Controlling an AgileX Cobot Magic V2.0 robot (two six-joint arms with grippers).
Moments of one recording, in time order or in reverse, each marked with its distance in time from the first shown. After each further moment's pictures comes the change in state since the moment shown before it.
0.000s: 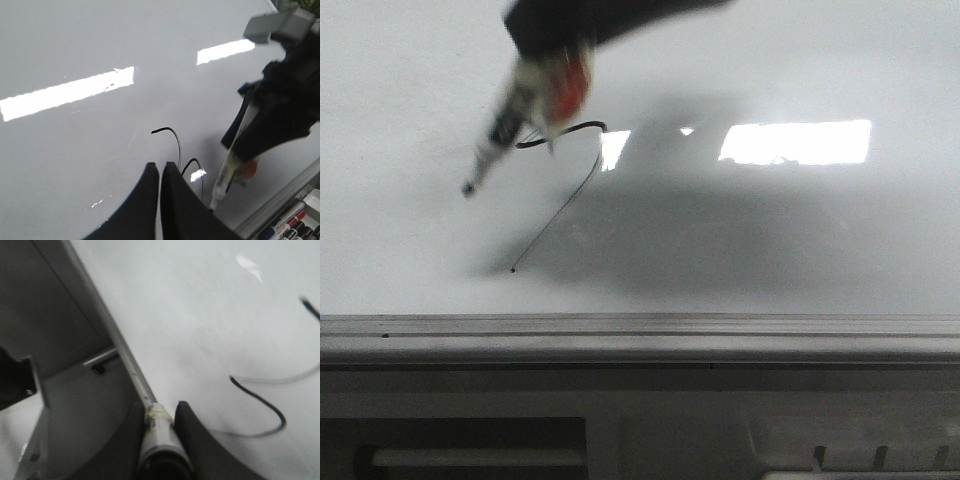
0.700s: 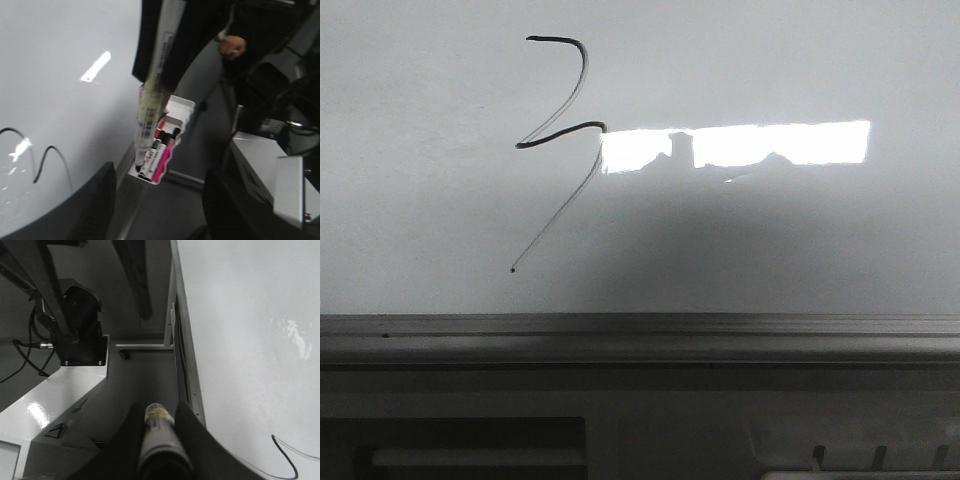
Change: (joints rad) left arm 0.000 0.512 -0.599 -0.159 0.778 0.160; right arm 0.058 -0.094 -0.317 -0.115 0.432 -0.081
